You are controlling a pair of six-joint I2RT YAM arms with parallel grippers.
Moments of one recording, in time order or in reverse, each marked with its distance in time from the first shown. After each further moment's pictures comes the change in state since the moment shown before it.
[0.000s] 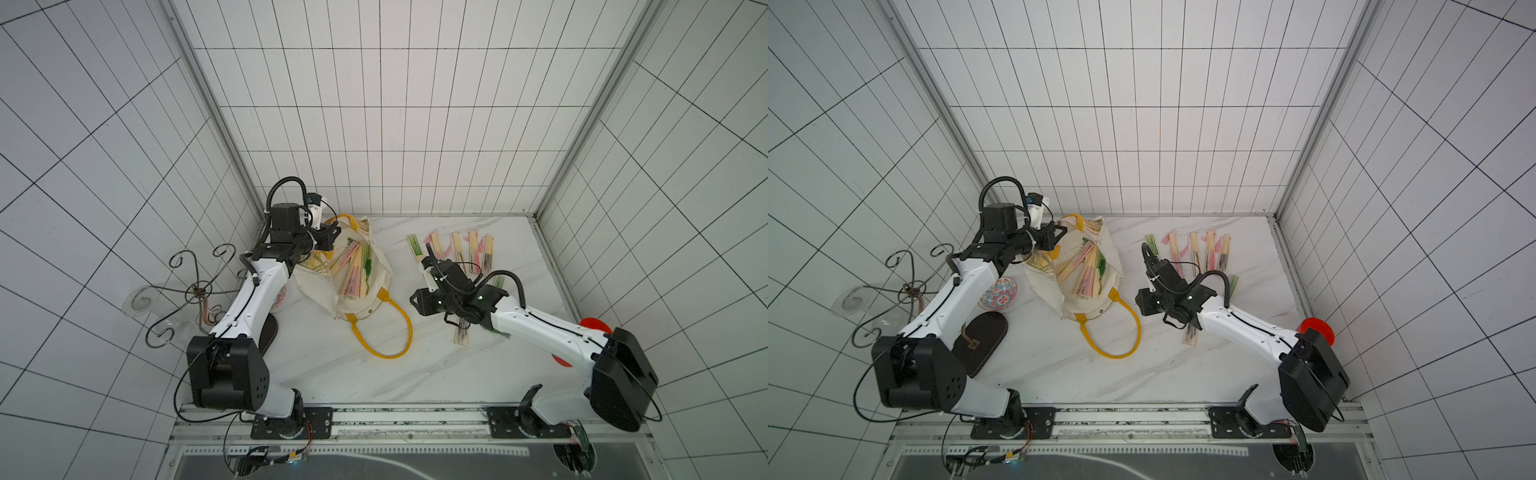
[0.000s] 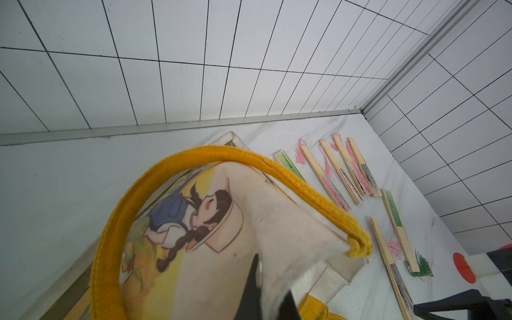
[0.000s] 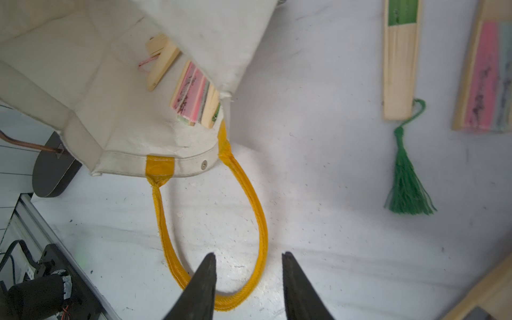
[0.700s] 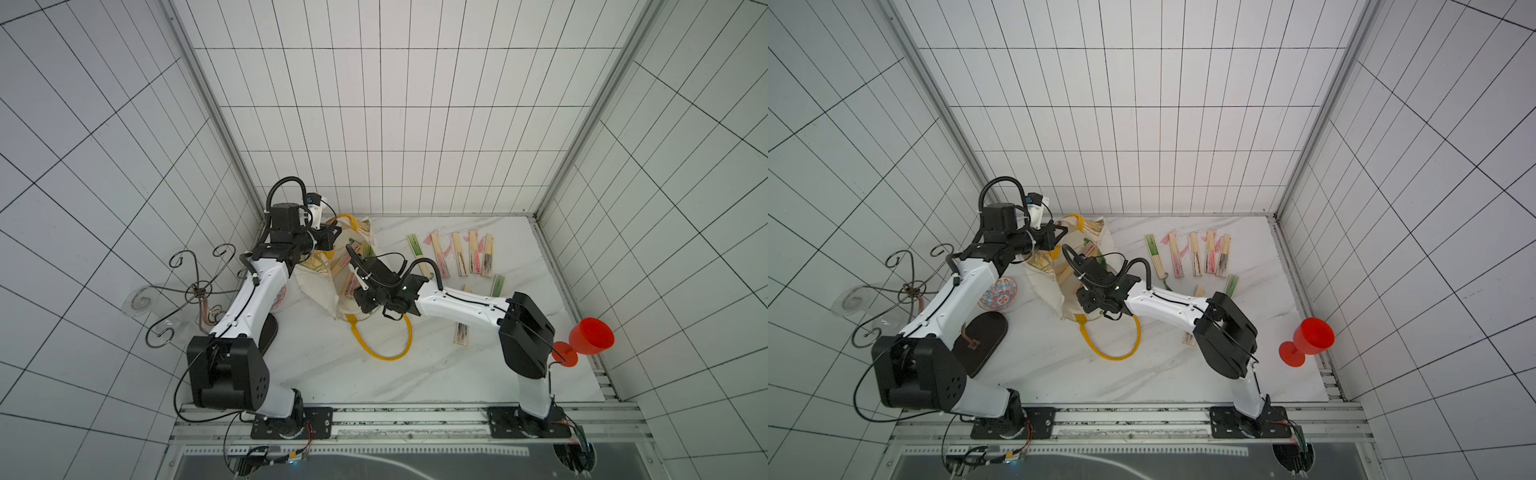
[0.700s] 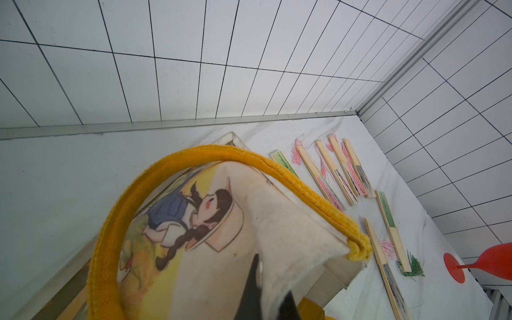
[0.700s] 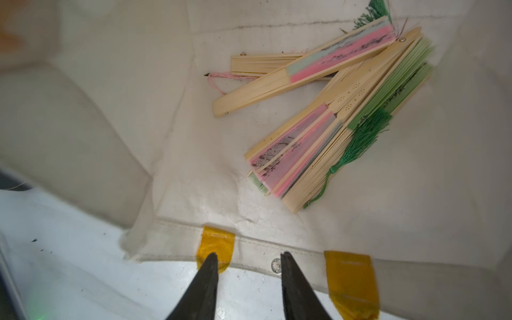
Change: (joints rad) left arm 0.000 0.000 0.000 0.001 0.018 -0.026; right arm 0.204 0.543 0.552 -0.031 0.172 -0.175
